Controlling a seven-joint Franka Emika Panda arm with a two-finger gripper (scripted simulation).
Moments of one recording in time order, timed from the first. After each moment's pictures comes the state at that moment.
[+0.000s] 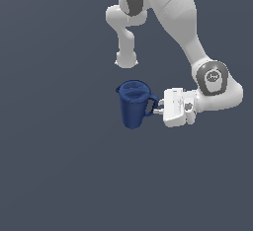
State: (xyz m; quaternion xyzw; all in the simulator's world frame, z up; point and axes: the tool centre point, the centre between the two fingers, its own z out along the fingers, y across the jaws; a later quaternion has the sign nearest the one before) arm -0.034 0.128 0.161 0.69 0.49 -0.37 0.37
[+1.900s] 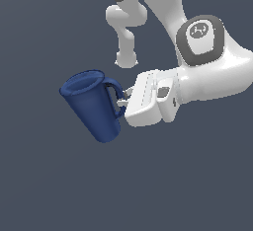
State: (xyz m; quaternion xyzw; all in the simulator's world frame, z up) arm 0.053 -0.012 0.321 0.69 0.49 -0.37 0.37
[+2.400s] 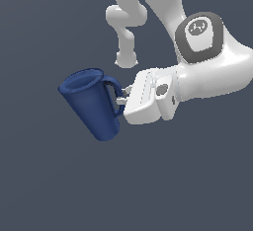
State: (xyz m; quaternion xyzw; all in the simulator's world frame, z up) arm 0.049 -0.014 0.324 0.69 0.50 -0.37 0.37
